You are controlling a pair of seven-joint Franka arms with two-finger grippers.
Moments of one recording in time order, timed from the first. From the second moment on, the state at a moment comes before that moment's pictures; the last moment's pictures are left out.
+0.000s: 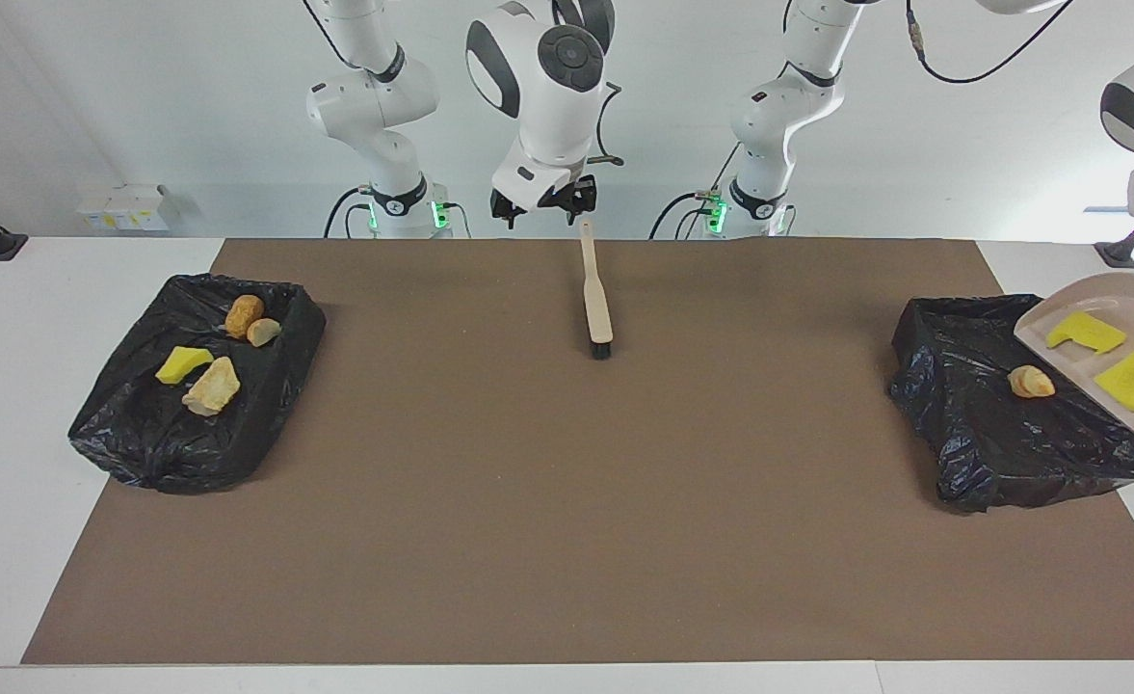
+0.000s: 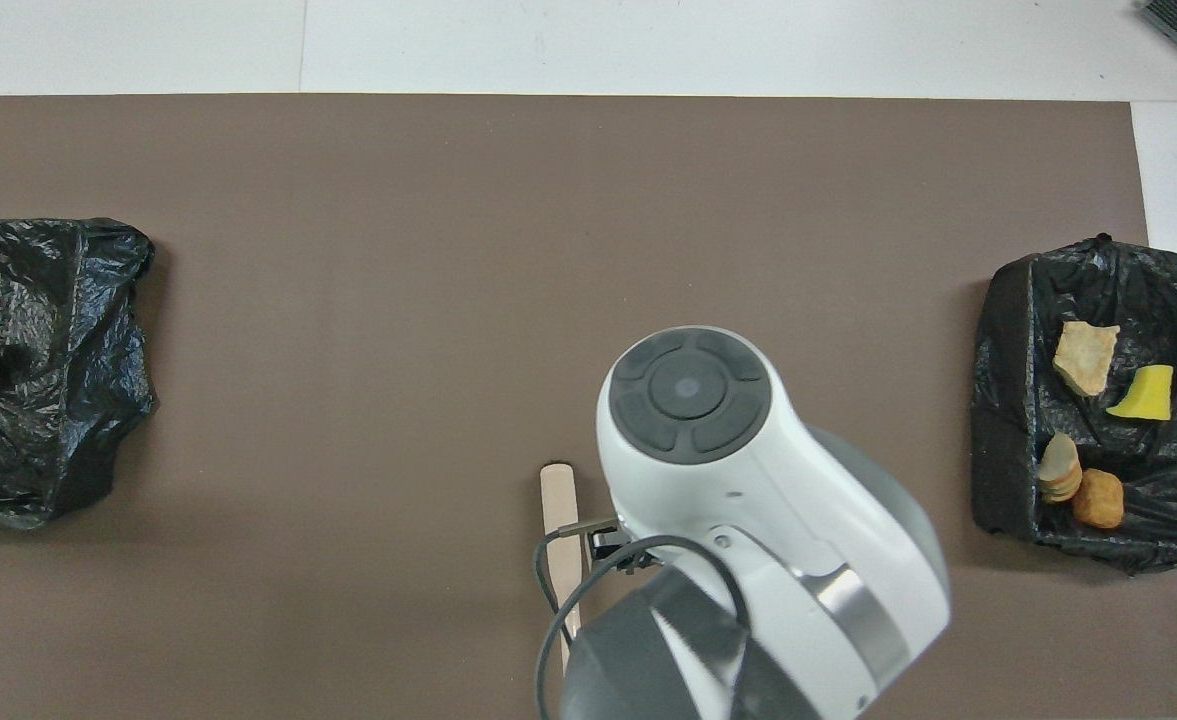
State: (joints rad) left arm 0.45 0.07 -0.06 -1.72 0.80 2.05 1.44; right arm 0.37 0.07 0.23 -1.66 0.07 1.41 0.42
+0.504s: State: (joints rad) left arm 0.30 0.08 -0.06 -1.72 1.06 2.03 1.44; right arm 0.06 0.02 0.22 -1.57 0.05 1.32 -0.08
